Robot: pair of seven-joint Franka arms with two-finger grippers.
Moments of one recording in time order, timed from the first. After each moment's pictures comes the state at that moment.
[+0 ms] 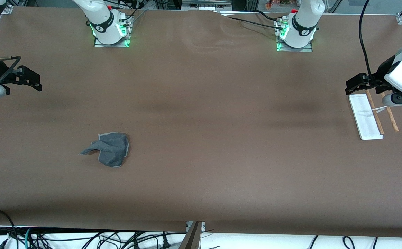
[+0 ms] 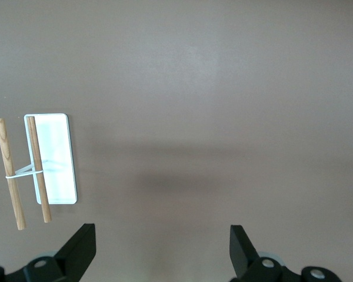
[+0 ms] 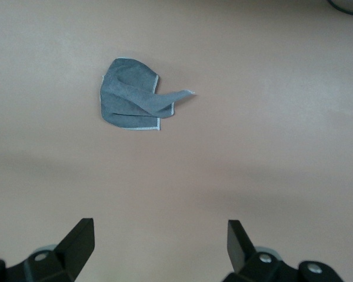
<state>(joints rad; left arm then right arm) -0.14 0.08 0.10 -1.52 0.00 1.51 -0.11 -0.06 0.05 0.08 -1.56 -0.04 1.60 -0.14</state>
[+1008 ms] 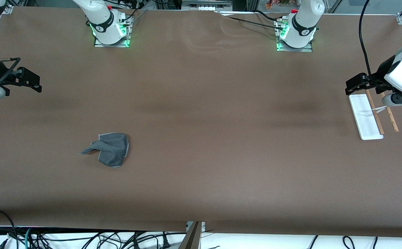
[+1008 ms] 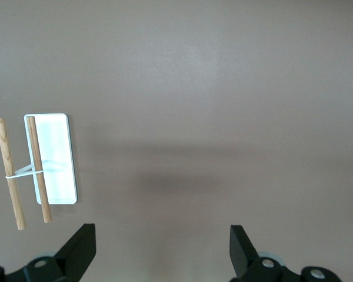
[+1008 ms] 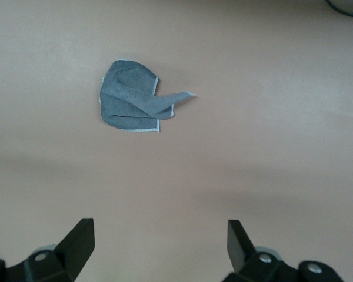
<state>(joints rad) -0.14 0.08 0.10 -1.52 0.00 1.51 -0.11 -0.06 0.06 0.08 -1.56 -0.04 1.60 -0.14</state>
